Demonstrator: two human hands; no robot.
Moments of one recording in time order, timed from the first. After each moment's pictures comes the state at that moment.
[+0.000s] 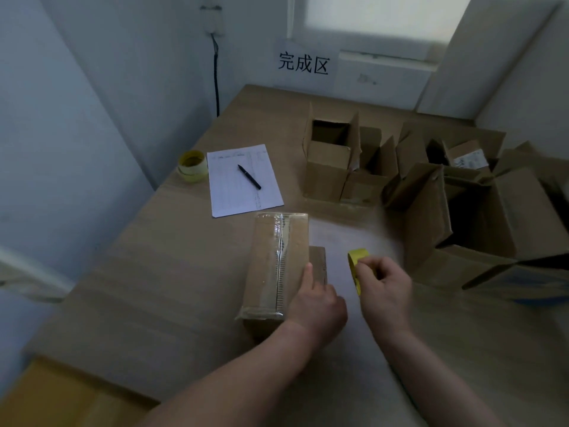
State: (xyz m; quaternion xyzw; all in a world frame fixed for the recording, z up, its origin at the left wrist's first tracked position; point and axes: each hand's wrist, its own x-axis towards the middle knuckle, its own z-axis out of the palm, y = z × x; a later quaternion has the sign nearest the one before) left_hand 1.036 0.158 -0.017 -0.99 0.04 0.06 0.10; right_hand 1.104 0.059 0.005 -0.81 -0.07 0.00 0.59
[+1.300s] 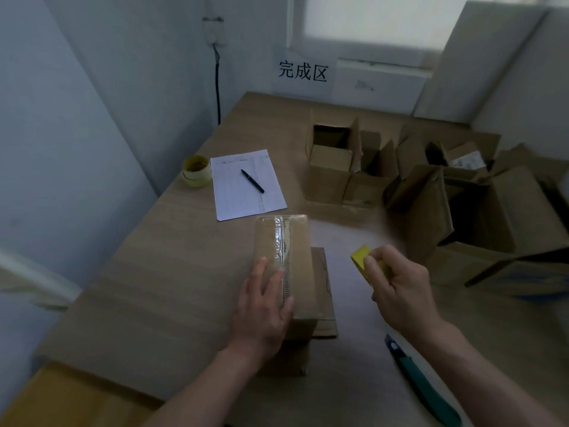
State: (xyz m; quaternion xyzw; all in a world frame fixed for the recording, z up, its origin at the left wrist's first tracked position) left_hand 0.958 0.223 -0.033 -0.94 -0.24 -0.08 -0.21; right_hand 1.104 0.037 0.041 -0.82 -0.35 -0.05 0.45
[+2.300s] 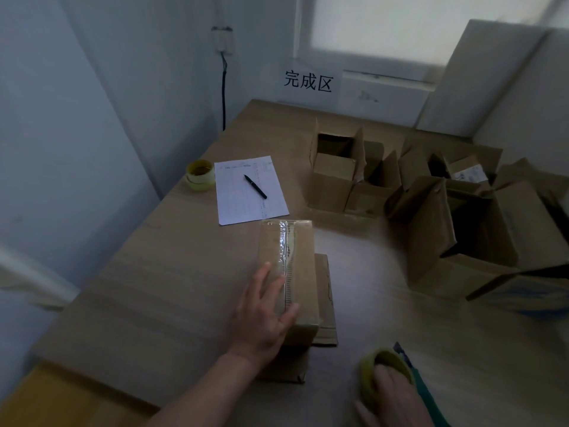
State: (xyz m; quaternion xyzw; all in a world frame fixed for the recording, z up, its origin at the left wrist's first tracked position) left_hand 0.959 0.228 -0.037 -0.93 -0.23 -0.15 -0.25; right_hand 1.000 -0.025 -0.048 -0.92 -0.27 0.27 0.02
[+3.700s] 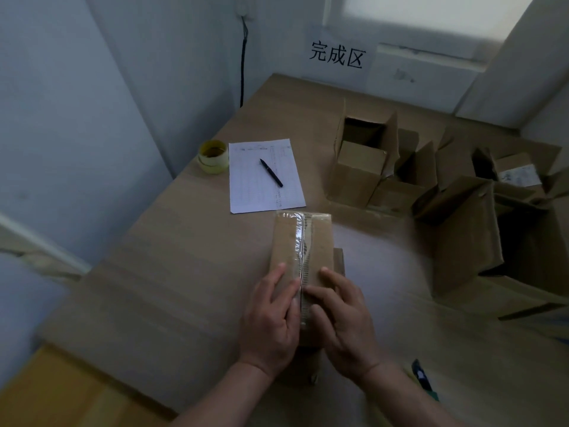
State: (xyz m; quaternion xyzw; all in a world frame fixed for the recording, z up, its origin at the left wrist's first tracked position) left_hand 0.971 0.225 -0.048 -0.89 -0.23 -0.29 -0.27; right_hand 1.076 0.100 -0.033 -0.82 -0.43 0.06 0.38
